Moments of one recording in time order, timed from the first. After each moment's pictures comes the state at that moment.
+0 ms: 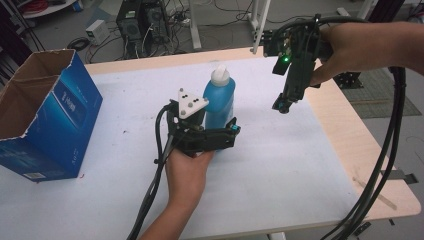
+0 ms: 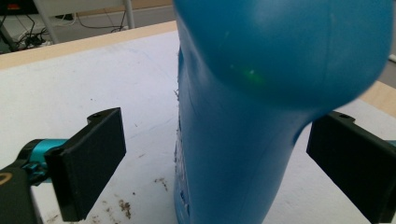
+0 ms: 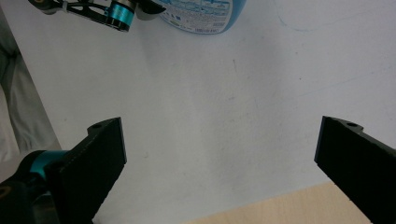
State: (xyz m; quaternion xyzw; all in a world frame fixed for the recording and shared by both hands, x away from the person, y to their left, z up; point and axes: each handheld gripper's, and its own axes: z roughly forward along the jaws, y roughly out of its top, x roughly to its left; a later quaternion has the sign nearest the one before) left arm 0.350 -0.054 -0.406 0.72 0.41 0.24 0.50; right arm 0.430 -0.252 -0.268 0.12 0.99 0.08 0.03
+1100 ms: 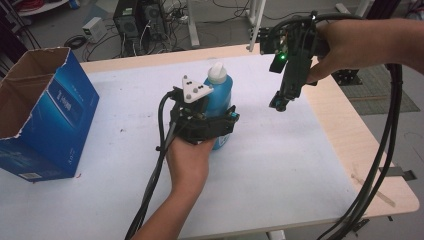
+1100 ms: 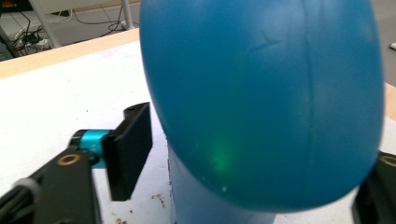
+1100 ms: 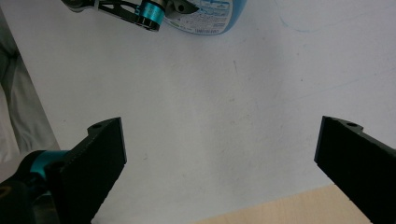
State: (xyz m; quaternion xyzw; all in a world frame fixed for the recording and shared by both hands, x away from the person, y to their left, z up) left arm 0.359 -0.063 -0.391 0.74 0.41 0.24 0.49; right arm 0.432 -0.252 -0.271 0.12 0.99 0.09 0.02
